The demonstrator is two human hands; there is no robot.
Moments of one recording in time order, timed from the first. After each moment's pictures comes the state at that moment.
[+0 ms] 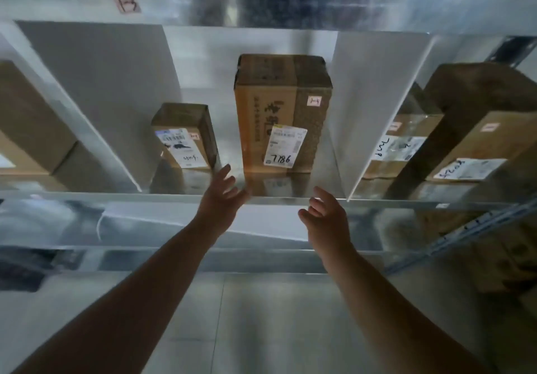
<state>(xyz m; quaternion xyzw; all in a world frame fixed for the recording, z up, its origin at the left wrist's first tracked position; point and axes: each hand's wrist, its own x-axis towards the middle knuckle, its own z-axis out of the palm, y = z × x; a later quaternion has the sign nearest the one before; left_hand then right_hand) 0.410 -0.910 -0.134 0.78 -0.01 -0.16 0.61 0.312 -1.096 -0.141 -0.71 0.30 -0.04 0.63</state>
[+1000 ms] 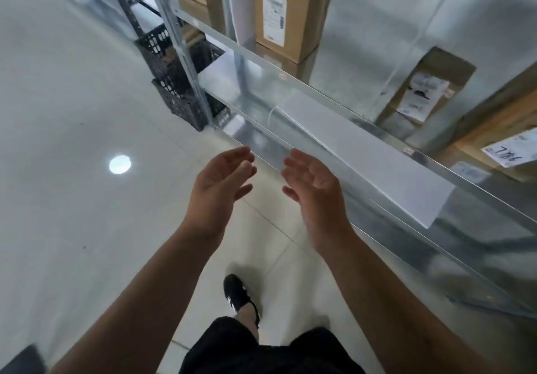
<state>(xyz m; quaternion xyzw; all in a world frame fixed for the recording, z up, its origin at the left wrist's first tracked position) 0.152 -0.555 -0.028 0.62 0.29 0.06 0.73 0.209 -0.711 -0.039 -0.69 0.05 0.19 0.70</state>
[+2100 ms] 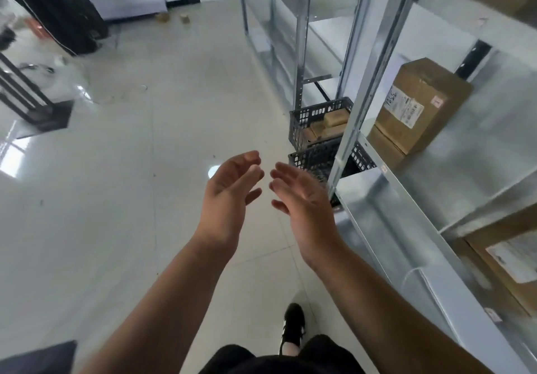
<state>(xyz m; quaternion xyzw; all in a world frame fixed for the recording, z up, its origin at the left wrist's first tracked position) 0.308 -0.131 0.032 0.52 0.41 0.33 0.67 0.413 -0.210 -0.005 -0.60 -0.21 0.37 0.67</state>
